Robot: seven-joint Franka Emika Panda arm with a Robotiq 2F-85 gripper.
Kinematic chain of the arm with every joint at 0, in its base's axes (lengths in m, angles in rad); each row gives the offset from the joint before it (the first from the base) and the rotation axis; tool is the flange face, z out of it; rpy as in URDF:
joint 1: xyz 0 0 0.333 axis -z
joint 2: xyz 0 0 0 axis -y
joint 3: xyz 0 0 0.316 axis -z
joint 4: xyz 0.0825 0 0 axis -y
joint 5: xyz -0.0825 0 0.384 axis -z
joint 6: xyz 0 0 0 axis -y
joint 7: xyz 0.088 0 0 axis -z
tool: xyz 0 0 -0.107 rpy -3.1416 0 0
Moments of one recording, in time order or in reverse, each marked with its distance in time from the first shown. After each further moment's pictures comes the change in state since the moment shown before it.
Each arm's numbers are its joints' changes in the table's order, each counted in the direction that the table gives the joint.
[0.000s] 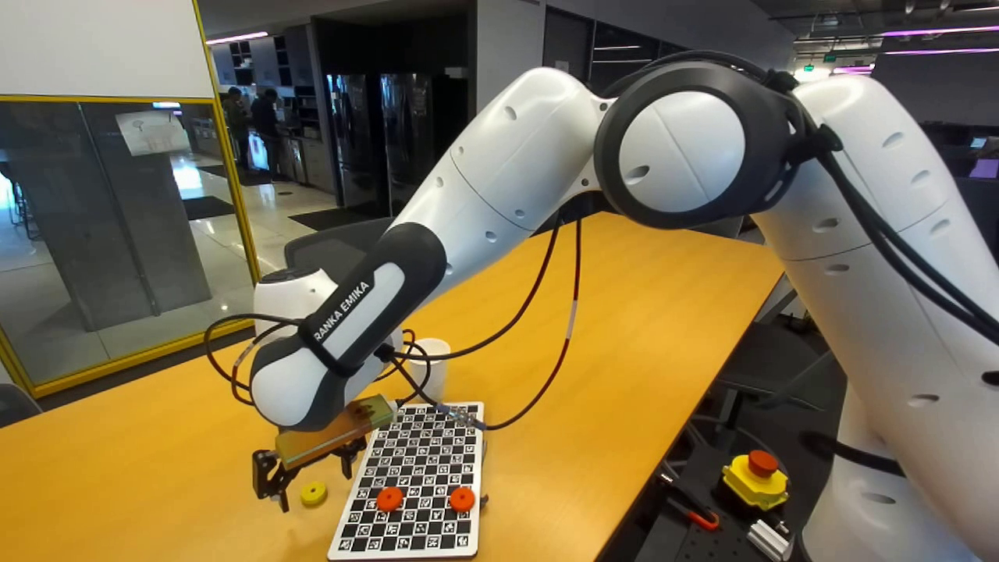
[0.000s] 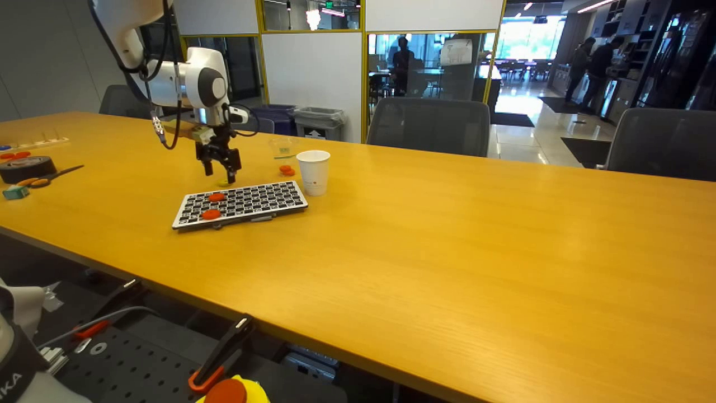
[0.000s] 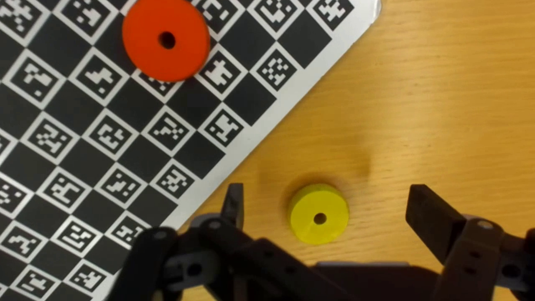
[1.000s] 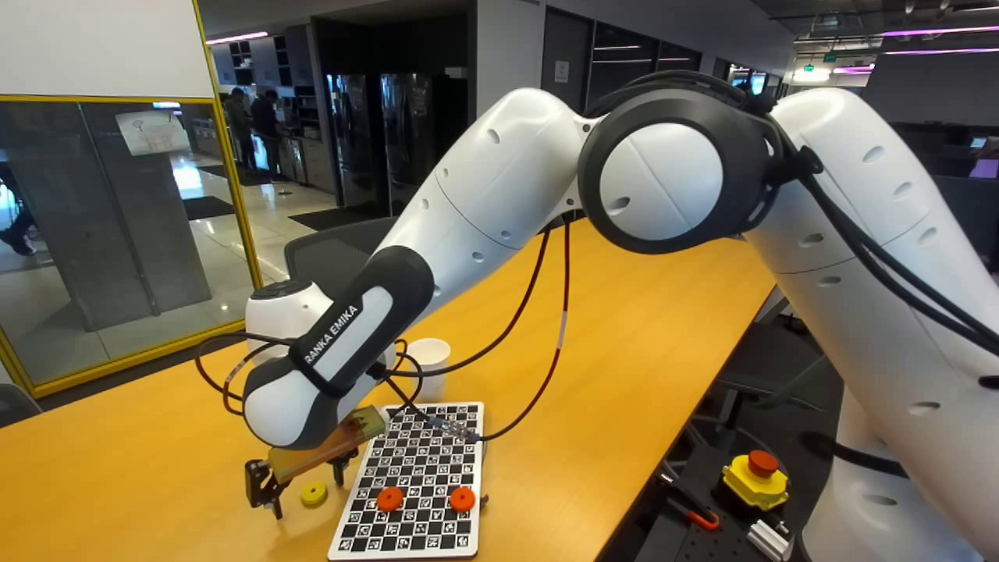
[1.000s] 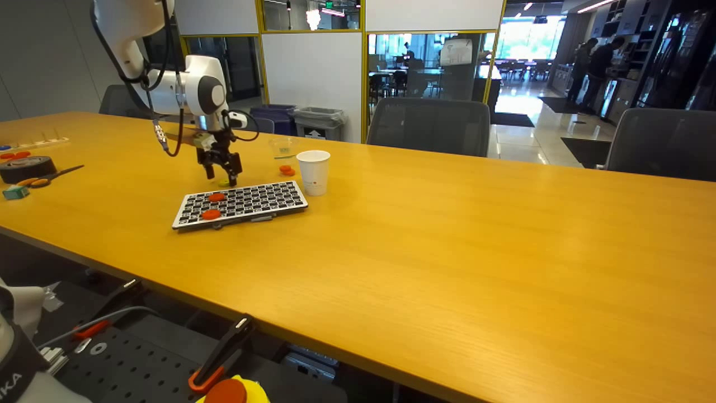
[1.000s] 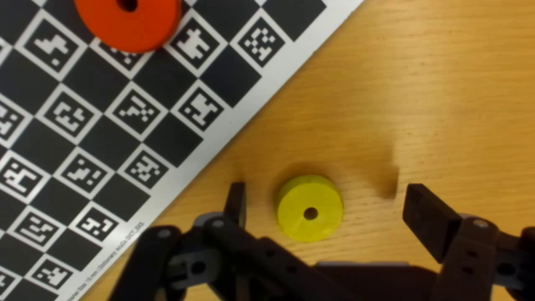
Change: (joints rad) arm -0.046 -0.052 0.040 0.044 0.003 0.036 0.000
